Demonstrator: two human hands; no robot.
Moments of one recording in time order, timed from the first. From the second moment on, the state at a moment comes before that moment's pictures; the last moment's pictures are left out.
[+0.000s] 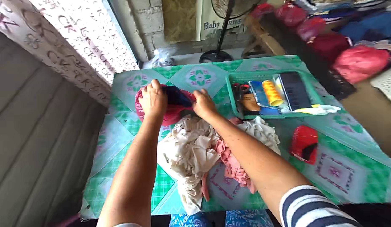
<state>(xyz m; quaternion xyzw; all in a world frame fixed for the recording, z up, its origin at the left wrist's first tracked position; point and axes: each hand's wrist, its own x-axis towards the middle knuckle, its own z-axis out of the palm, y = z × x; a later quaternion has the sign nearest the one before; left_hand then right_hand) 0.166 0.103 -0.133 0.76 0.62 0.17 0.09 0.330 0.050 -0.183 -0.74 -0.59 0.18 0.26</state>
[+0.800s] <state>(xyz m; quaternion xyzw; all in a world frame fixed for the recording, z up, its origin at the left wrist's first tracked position) 0.110 0.104 -0.029 0.67 0.43 0.43 0.43 0.353 0.022 -0.049 -0.45 -0.50 0.40 0.62</state>
